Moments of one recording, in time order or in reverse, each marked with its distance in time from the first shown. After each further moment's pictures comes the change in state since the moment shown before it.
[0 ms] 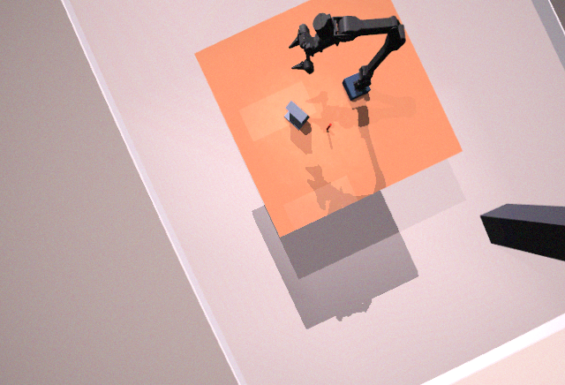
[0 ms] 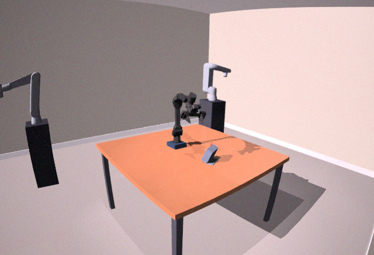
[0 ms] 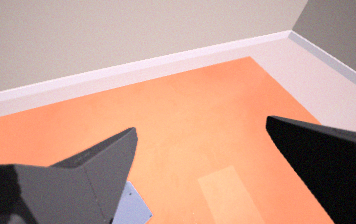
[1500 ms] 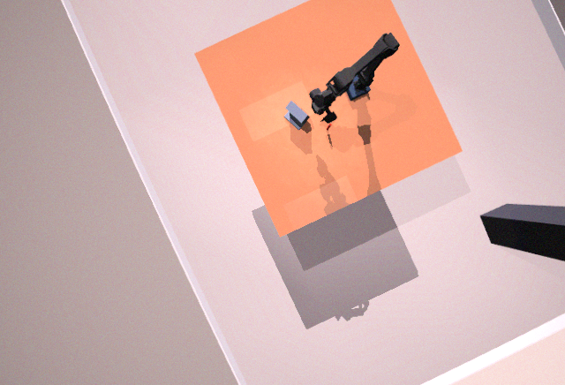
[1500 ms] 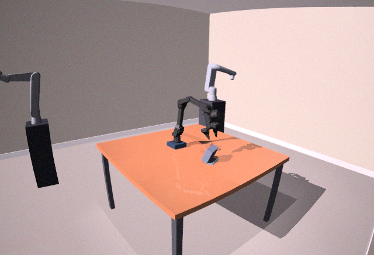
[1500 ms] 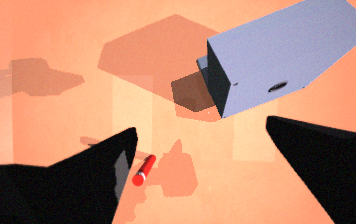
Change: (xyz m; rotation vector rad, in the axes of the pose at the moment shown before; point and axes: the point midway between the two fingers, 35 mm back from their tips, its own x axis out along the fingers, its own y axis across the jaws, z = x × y) arm -0.013 0.217 -0.178 -0.263 0.643 0.365
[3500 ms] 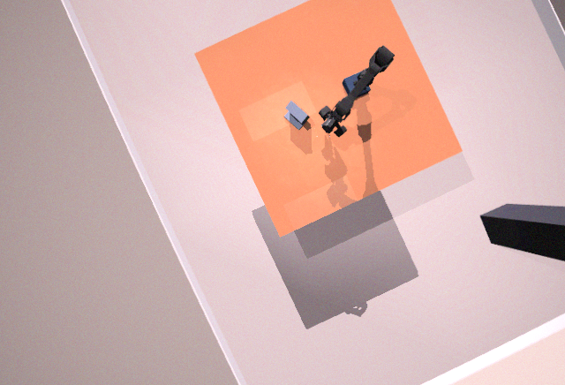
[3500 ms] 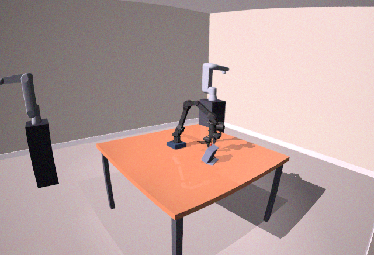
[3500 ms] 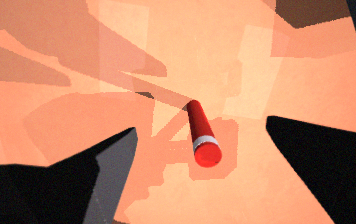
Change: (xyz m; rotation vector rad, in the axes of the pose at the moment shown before) arm 0.081 0.074 -0.088 -0.132 0.321 0.008
